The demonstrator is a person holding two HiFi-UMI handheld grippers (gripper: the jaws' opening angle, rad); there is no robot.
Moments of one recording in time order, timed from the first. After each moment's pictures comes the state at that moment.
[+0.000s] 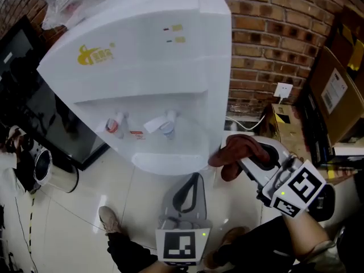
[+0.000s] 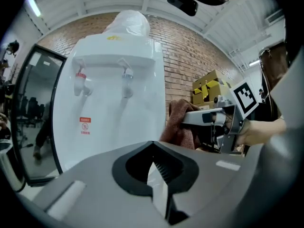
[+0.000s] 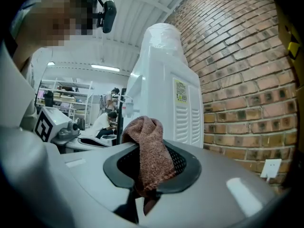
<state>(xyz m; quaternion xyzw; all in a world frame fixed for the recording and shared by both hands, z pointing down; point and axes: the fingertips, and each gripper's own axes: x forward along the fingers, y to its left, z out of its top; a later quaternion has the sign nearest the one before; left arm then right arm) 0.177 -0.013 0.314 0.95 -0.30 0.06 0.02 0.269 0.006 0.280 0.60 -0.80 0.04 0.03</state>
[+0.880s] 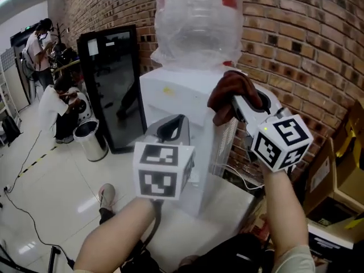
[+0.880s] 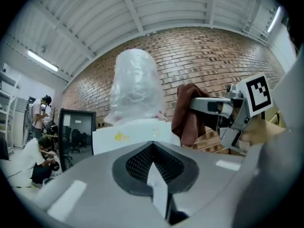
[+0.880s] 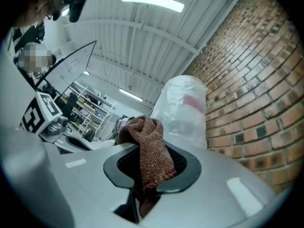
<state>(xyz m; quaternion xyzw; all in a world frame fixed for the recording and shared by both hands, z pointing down) 0.157 -0.016 0.067 0.85 -0.52 0.02 -0.07 0.275 -0.007 -0.013 0.51 -0.84 -0.21 -0.06</state>
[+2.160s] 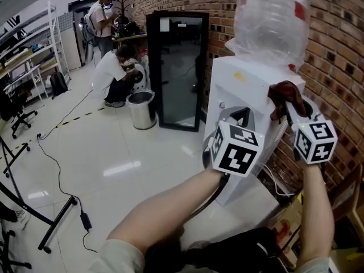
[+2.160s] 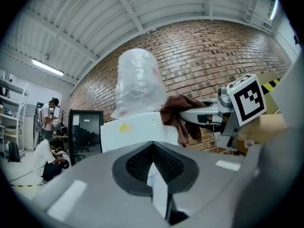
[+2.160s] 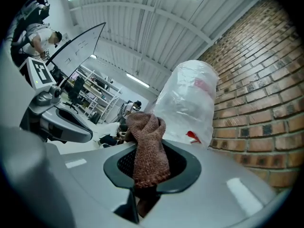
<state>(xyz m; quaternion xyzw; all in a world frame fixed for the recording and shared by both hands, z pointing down) 0.159 -0.004 0.093 0.82 -0.56 0.05 -0.07 0.273 -0.041 0.041 0.50 -0.84 -0.21 0.05</state>
